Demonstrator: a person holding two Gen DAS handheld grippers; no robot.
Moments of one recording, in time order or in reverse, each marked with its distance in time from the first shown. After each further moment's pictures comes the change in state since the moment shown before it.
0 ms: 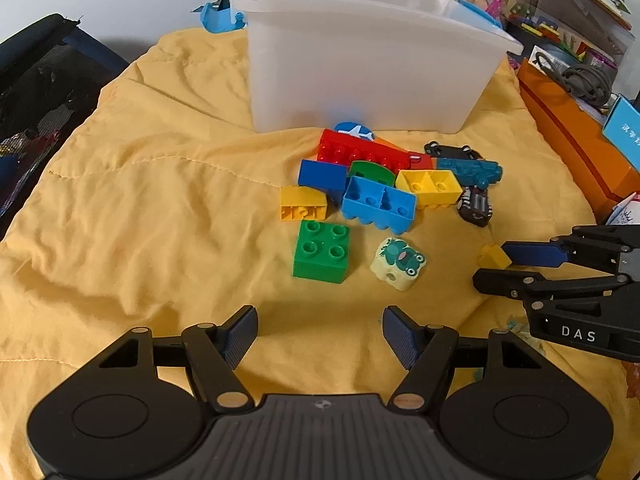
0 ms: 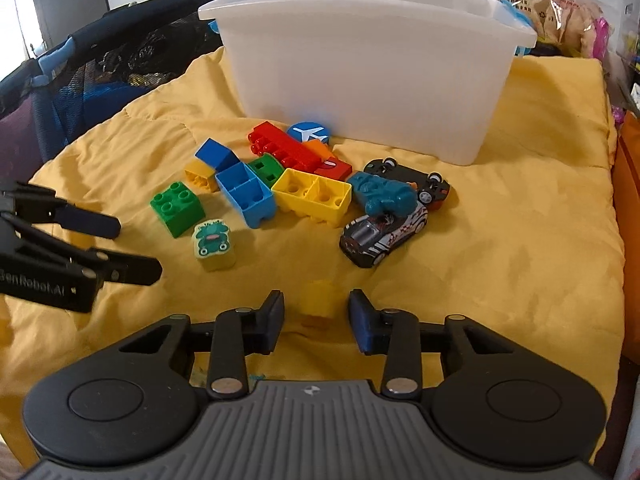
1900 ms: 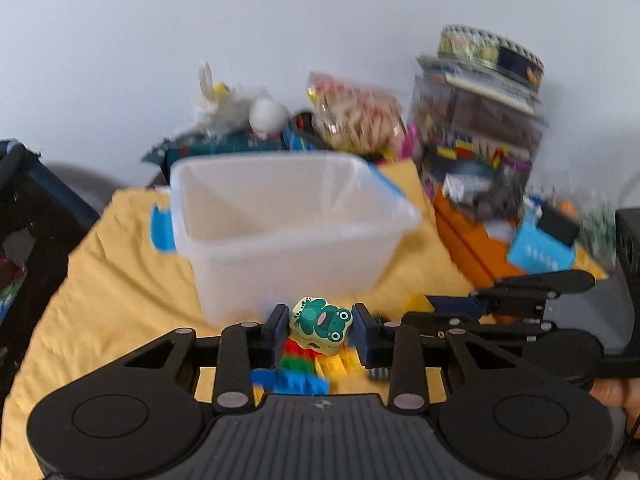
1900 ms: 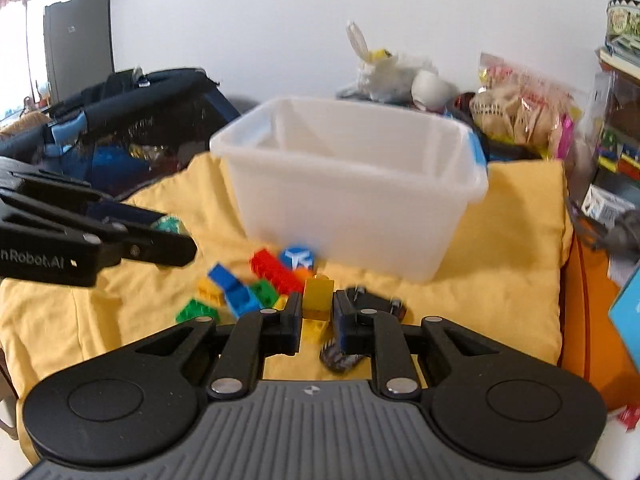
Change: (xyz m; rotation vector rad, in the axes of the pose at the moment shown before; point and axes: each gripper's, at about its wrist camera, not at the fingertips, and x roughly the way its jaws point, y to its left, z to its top) left arm -0.093 -0.022 0.078 0.086 -0.353 -0.145; right arm -0.067 0.005 0.049 -0.030 -0.227 -0.054
